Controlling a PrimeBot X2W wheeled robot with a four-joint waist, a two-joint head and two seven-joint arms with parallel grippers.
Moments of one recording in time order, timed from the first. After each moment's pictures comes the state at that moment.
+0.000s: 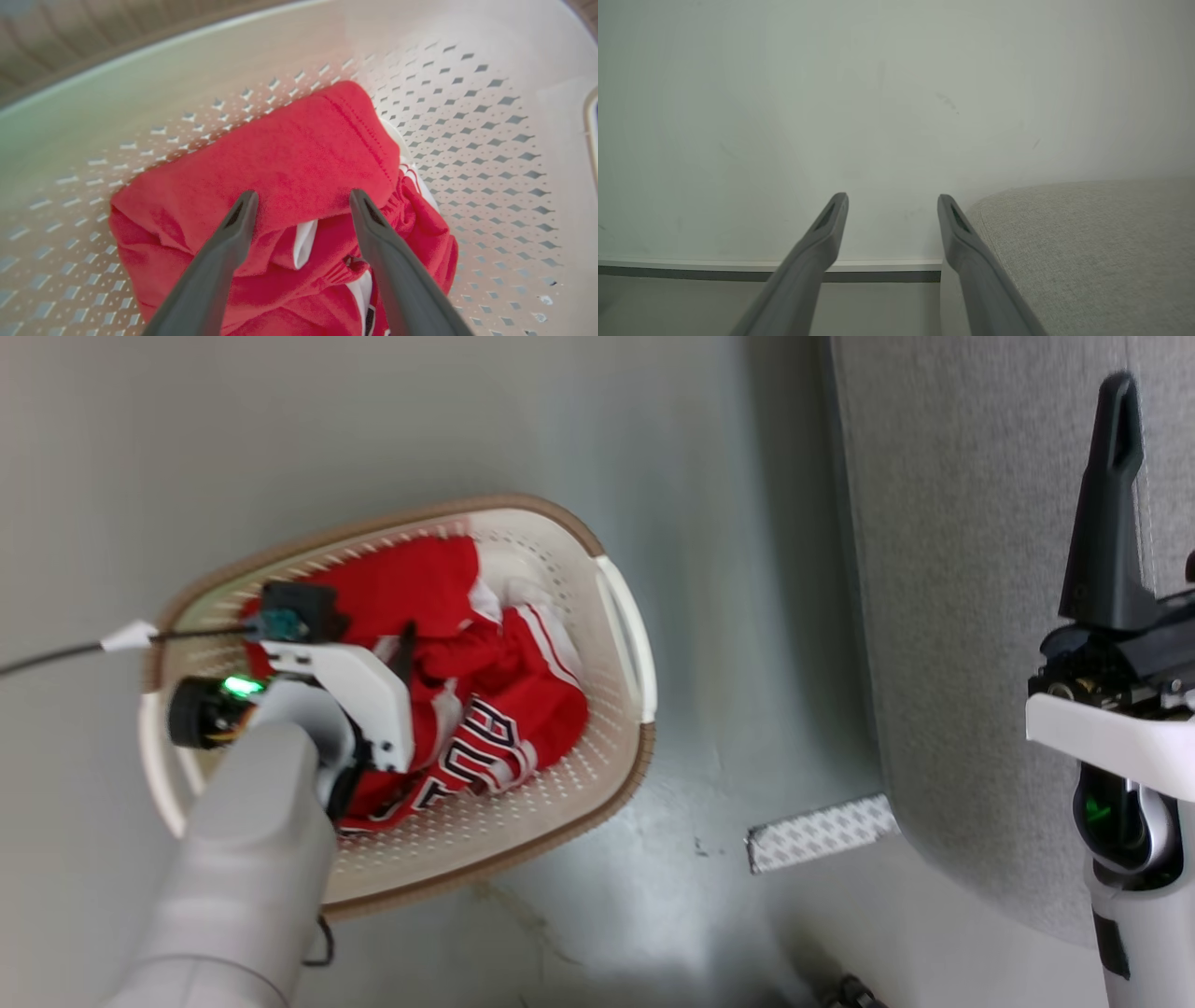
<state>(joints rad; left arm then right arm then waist) -0.95 0.11 -0.15 1.15 -0.07 -0.11 -0.08 -0.55 -0.10 0.09 -0.14 0.40 0.13 -0.26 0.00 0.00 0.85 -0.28</state>
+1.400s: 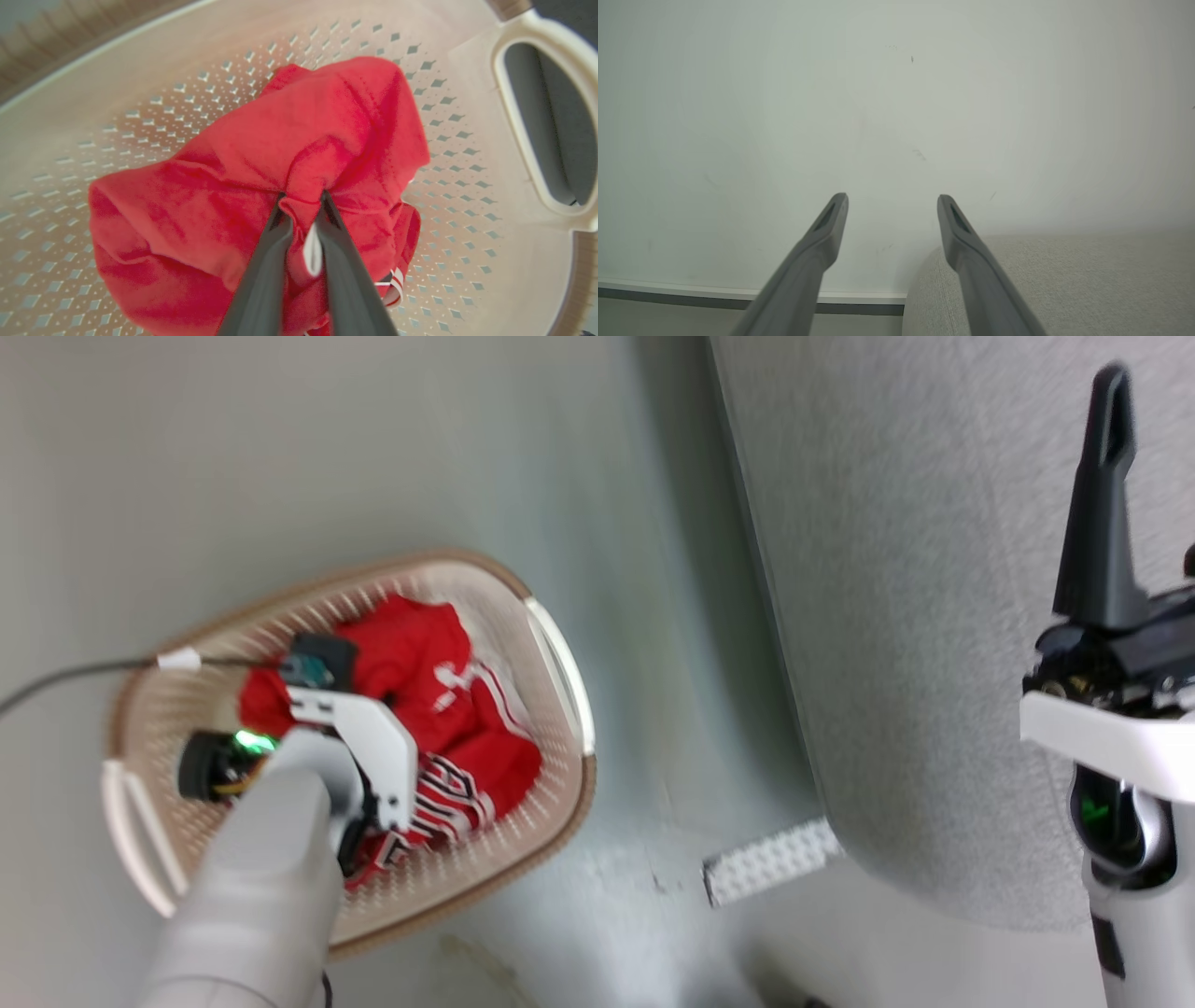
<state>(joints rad) -0.94 0.11 -0.24 1.28 -0.08 -0.08 -0.03 -0.56 -0.09 0.09 -0.13 0.37 0.13 -0.26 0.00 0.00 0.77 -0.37</state>
